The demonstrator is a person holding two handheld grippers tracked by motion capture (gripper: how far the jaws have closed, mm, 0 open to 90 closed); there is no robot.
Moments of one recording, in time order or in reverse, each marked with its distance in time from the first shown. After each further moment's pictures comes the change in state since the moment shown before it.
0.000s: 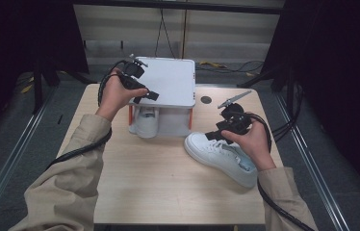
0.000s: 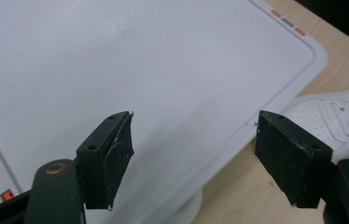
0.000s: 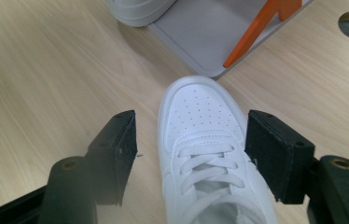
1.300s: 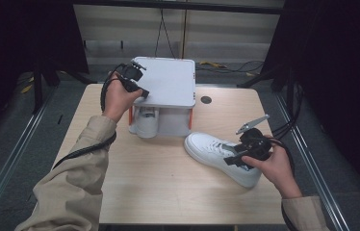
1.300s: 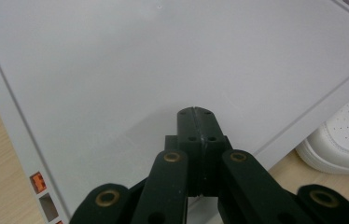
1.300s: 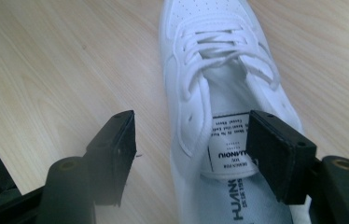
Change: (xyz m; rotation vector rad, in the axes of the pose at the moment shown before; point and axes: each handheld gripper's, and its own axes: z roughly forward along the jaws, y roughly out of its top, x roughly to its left) left arm 0.004 -0.009 0.008 0.009 0.084 -0.015; right arm -0.001 -0.077 -0.019 0.096 0.004 -0.019
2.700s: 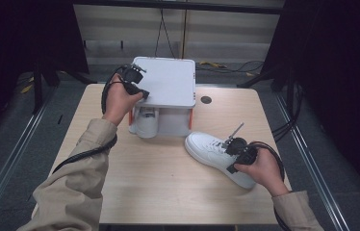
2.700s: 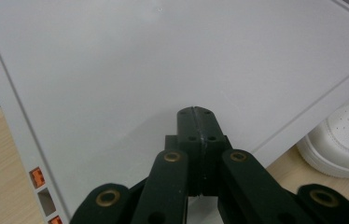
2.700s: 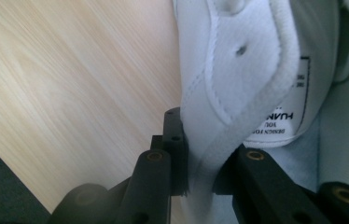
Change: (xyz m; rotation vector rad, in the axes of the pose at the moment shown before) left arm -0.005 -0.007 0.000 -0.039 0.029 0.000; right arm 0.016 0.006 0.036 0.336 -0.054 -0.075
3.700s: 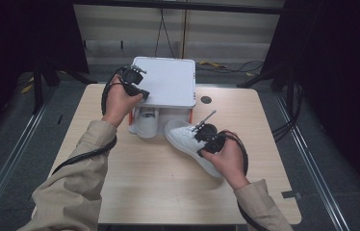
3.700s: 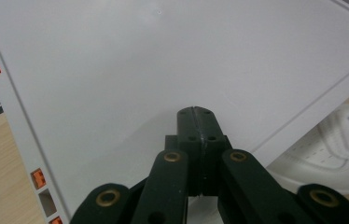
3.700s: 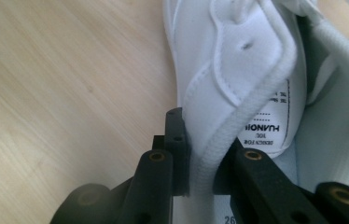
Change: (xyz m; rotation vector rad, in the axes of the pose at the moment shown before) left arm -0.002 -0.004 0.000 -0.028 0.008 0.016; right arm 0.046 0.082 -0.001 -0.154 -0.085 0.078
